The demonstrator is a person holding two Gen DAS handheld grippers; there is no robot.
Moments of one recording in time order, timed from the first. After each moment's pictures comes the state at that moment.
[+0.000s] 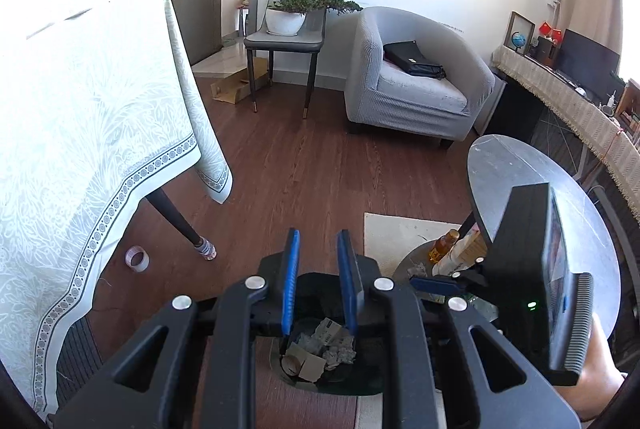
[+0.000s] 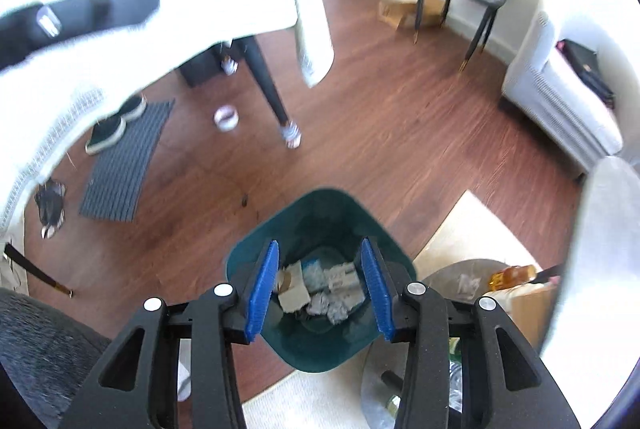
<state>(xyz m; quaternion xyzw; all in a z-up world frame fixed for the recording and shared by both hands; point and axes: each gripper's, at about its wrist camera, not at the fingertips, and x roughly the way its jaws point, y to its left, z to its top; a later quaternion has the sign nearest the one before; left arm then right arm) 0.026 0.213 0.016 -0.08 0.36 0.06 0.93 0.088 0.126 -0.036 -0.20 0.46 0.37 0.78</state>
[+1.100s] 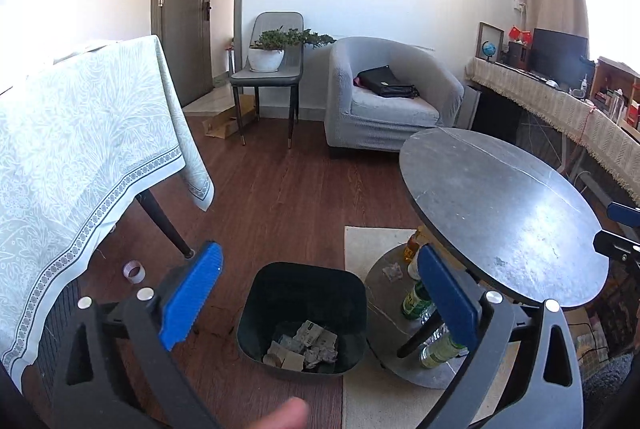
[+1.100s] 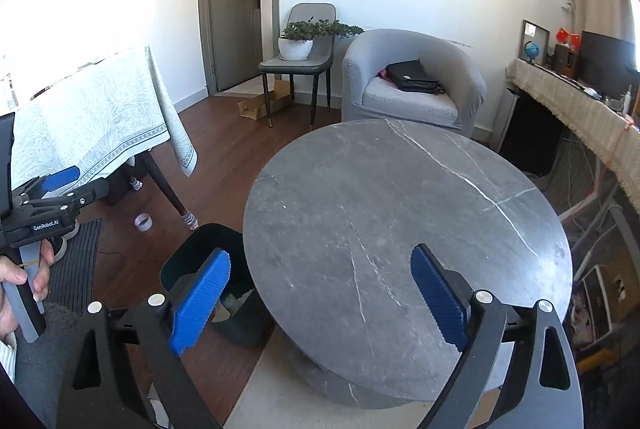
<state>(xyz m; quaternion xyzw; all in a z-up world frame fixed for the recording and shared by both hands) -0.060 0.116 0.013 -0.04 0.29 0.04 0.96 -0.041 -0.142 0.059 -0.07 0.32 0.18 0.93</state>
